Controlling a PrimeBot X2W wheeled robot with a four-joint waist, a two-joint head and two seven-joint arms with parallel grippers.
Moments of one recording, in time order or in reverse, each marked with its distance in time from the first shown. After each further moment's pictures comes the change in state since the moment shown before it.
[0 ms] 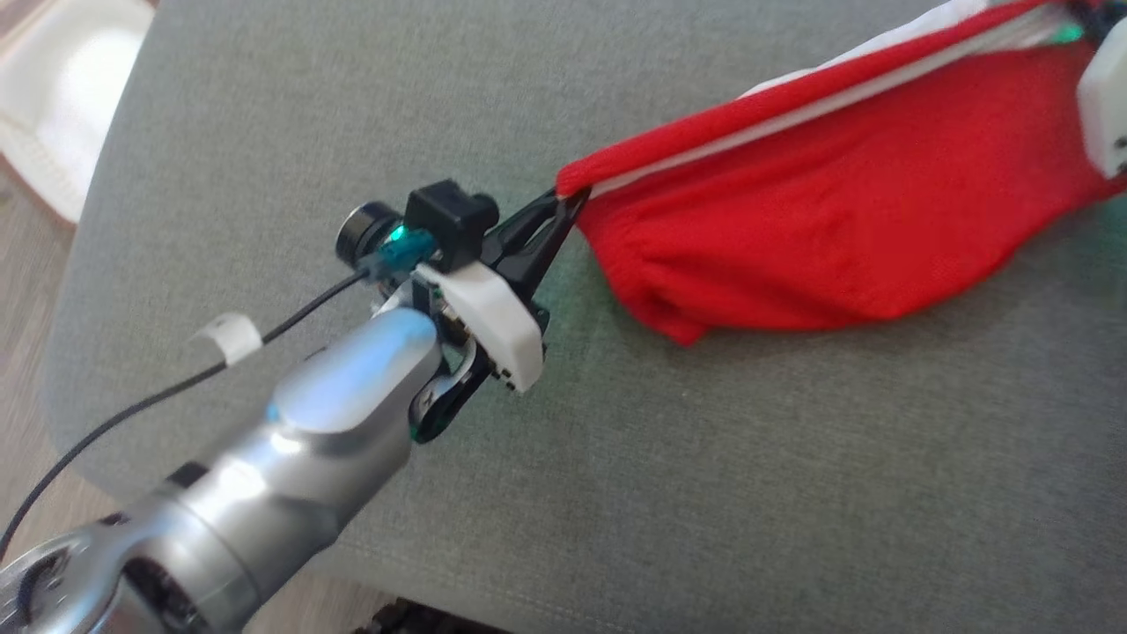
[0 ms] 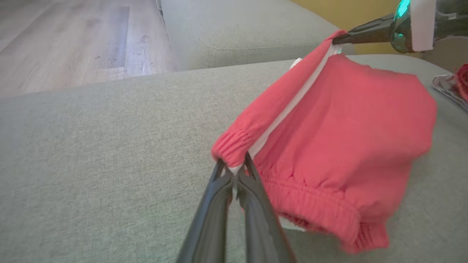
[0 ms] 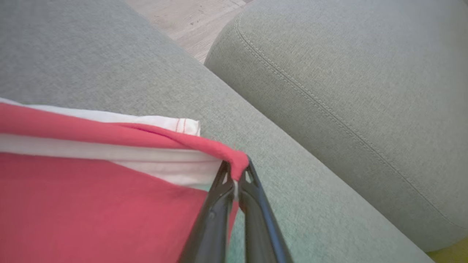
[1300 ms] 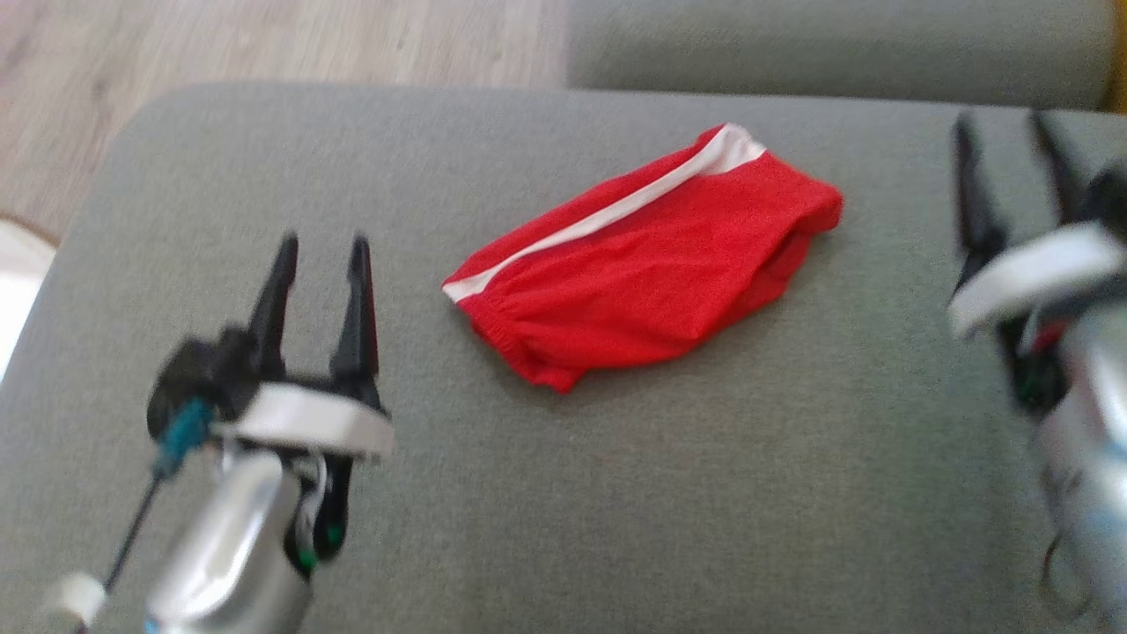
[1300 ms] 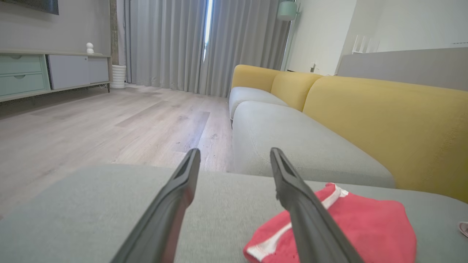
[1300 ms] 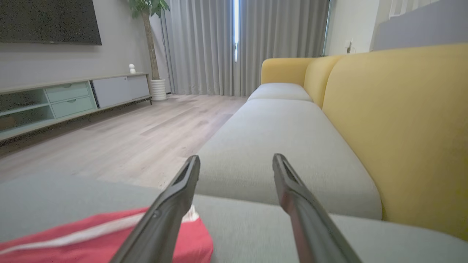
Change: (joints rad) left arm 0.521 0.037 0.691 -0.247 0.284 0.137 -0.091; right arm 0.514 0.328 -0.684 -0.096 -0.197 0.000 -0.532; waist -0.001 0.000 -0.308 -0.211
